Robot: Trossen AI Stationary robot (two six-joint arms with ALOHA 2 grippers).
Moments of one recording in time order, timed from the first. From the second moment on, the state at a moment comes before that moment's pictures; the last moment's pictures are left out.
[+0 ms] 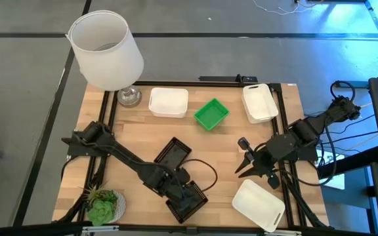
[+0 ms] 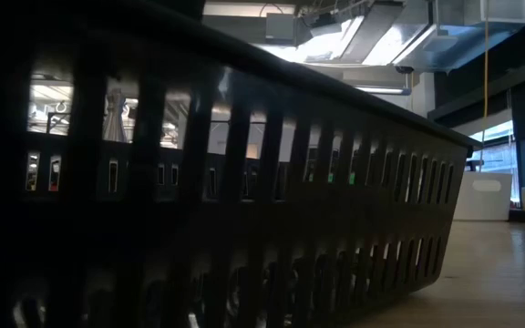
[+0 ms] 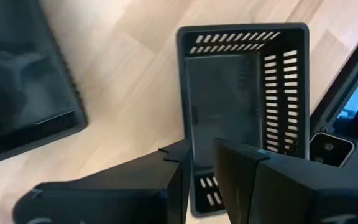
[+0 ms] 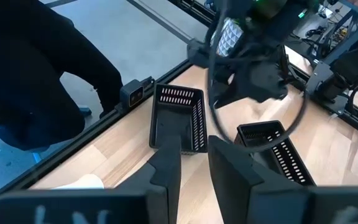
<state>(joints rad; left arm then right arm) -0.53 1.98 1.69 -0.87 -0.17 -1.16 0.54 1.13 1.19 -0.62 -0.03 -0.27</state>
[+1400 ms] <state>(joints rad) -0.54 2.06 1.69 -0.79 -0.30 -1.06 0.54 1.13 1.19 -0.63 -0.03 -0.27</state>
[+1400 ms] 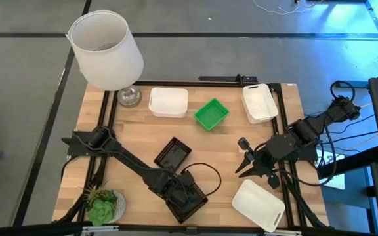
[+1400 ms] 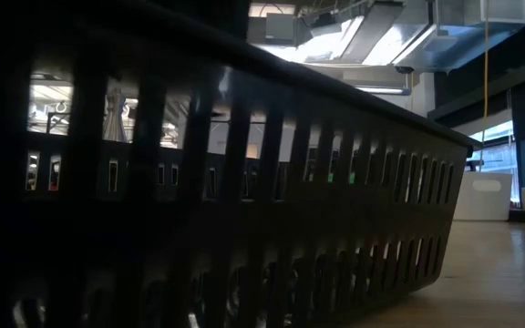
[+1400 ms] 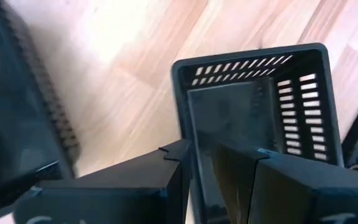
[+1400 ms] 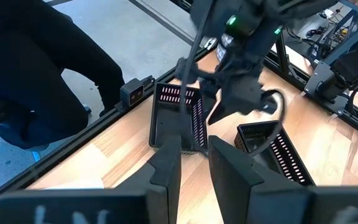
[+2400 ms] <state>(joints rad) -0.56 2.09 1.69 -0.86 -0.29 -1.20 0.54 1.13 1.19 -0.63 -0.03 -0.27</state>
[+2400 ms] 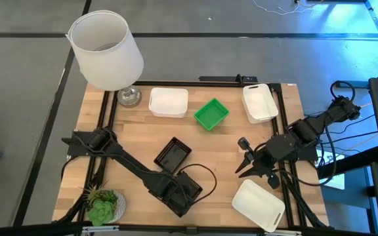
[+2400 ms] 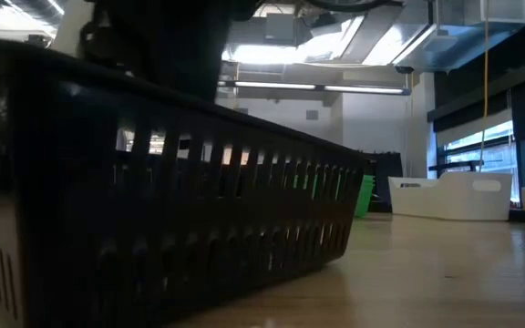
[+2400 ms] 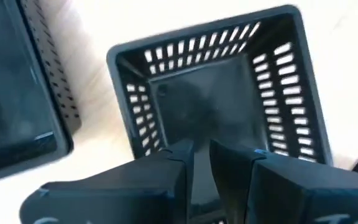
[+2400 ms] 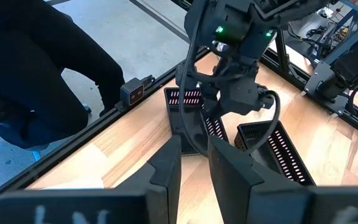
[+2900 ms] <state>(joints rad) -0.57 2.04 1.69 -1.01 -0.26 -1.30 0.54 1.13 1.19 -0.63 -0.03 -0.27</state>
